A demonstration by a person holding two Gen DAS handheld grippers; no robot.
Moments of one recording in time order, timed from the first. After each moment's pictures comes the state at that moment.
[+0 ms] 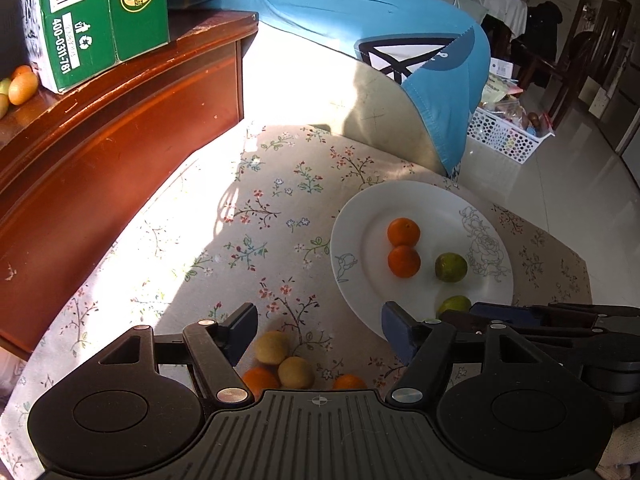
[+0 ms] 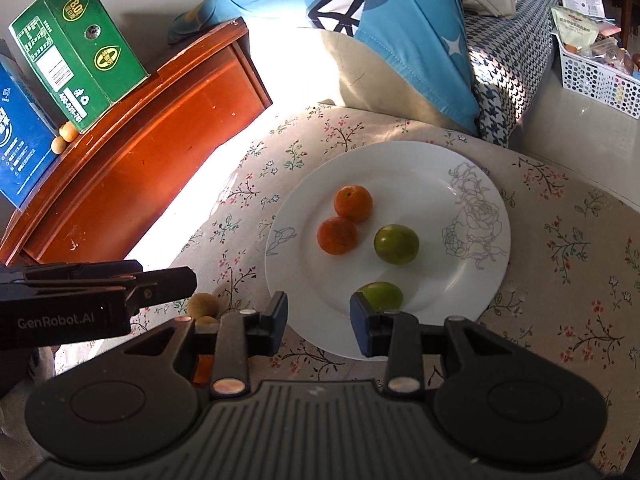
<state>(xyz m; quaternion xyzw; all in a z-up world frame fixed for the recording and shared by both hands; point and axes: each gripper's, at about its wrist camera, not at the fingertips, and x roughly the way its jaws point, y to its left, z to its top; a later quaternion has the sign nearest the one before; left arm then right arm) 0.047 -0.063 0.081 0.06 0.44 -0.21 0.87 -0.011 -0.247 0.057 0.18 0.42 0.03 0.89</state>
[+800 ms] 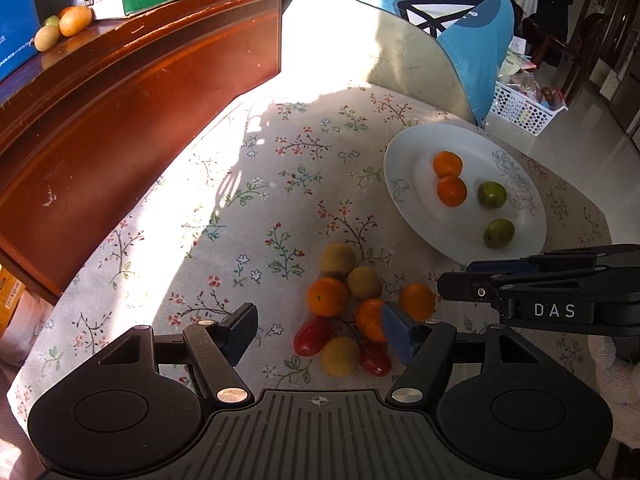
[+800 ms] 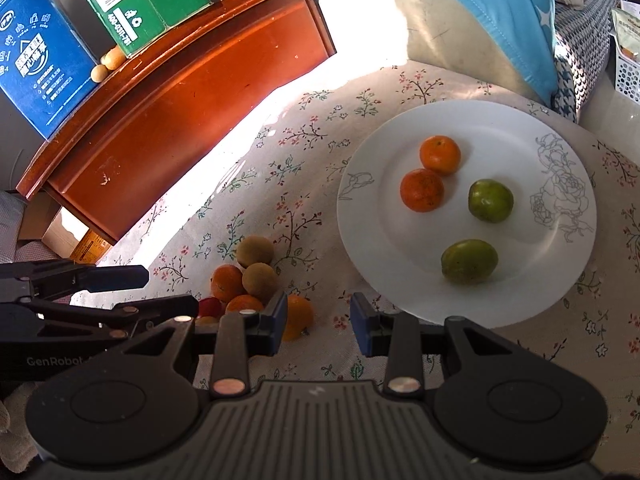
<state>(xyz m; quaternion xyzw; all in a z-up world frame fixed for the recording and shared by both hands) 0.020 -0.008 0.052 0.08 0.47 -0.20 0.86 -0.003 -0.203 0.041 0.14 0.46 0.10 0.87</state>
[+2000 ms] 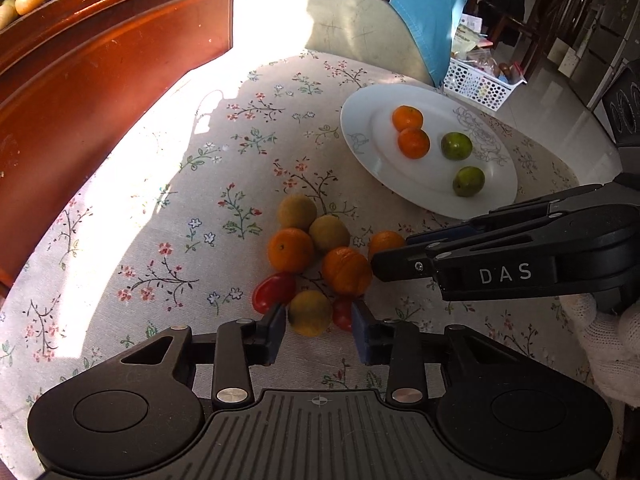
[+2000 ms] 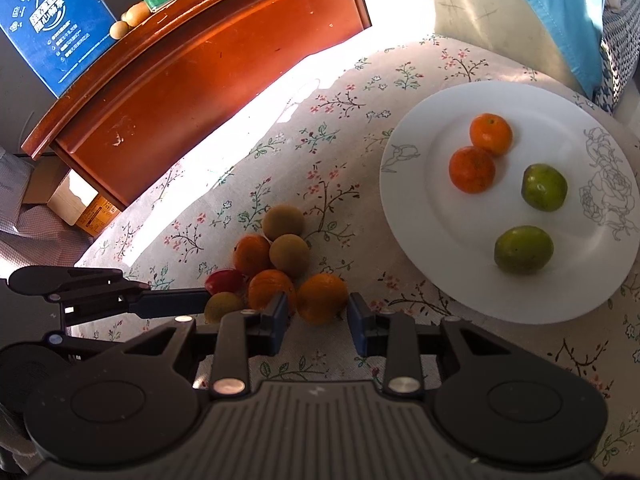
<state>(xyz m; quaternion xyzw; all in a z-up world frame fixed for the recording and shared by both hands) 0.006 -0.006 0.022 0.08 0.47 -0.27 0.84 0.004 -0.180 0.026 0.12 0.48 0.13 0.86</state>
